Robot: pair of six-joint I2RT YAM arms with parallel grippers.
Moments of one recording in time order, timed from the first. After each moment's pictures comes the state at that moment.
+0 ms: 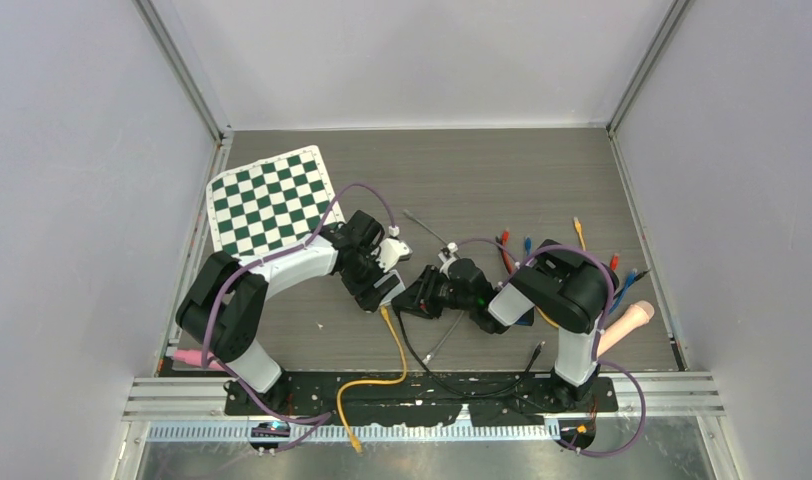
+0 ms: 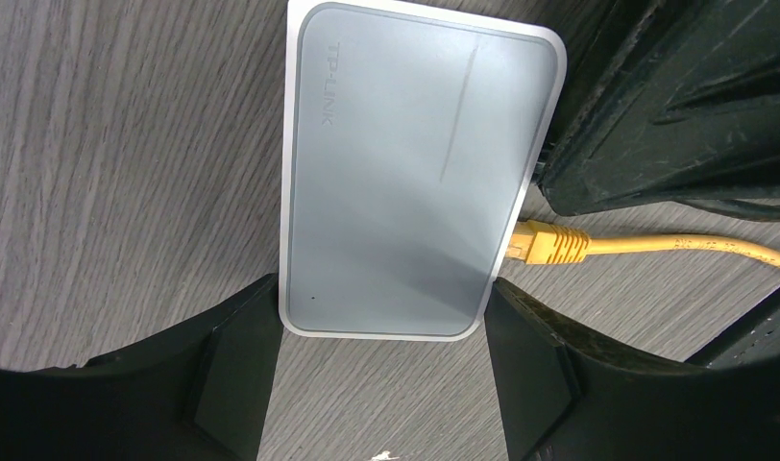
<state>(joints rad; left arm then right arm) -0.61 1.62 0.94 -0.59 0.22 0.34 0.81 1.87 0.47 0.95 -0.34 1.34</state>
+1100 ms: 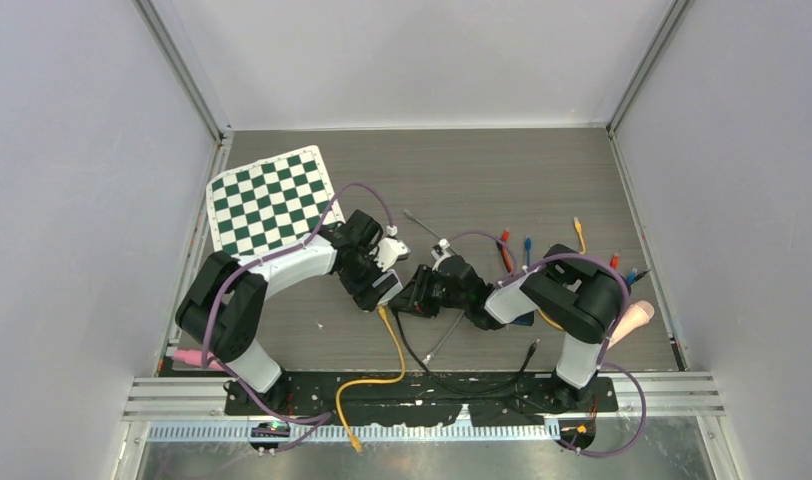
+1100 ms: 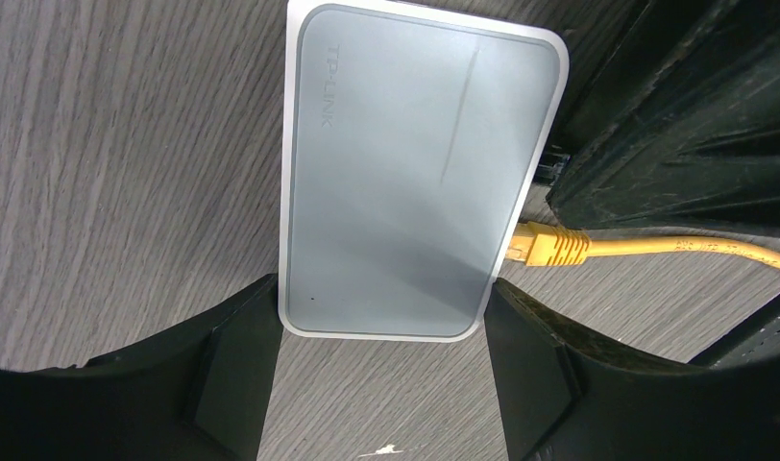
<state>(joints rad) -0.61 1.62 0.94 -0.60 0.21 0.34 0.85 1.78 0.53 0.73 -0.26 1.20</state>
